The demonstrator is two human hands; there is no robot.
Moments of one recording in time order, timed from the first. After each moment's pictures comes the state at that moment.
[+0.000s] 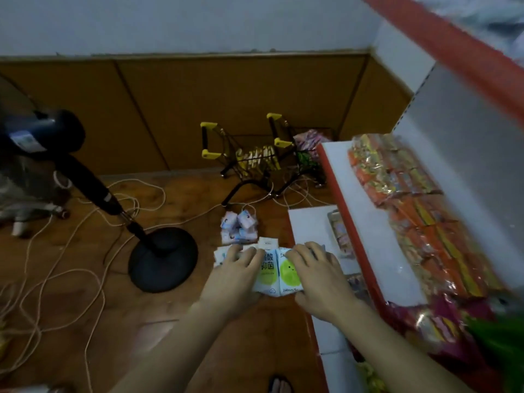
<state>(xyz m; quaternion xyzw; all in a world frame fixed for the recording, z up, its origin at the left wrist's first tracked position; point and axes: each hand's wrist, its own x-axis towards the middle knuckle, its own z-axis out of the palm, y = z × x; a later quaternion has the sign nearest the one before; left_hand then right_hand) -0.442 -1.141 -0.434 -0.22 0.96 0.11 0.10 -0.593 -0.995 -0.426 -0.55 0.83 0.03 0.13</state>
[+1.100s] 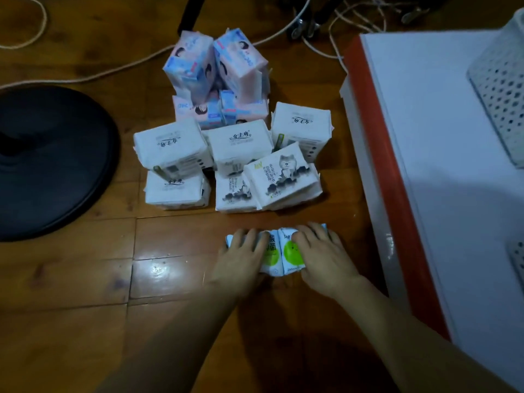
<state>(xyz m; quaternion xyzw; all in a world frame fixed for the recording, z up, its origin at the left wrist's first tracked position) -0.514 -1.210 -1.225 -0.21 0.95 0.16 0.18 -0.671 -1.082 -1.190 -0.54 0.80 0.08 0.25</state>
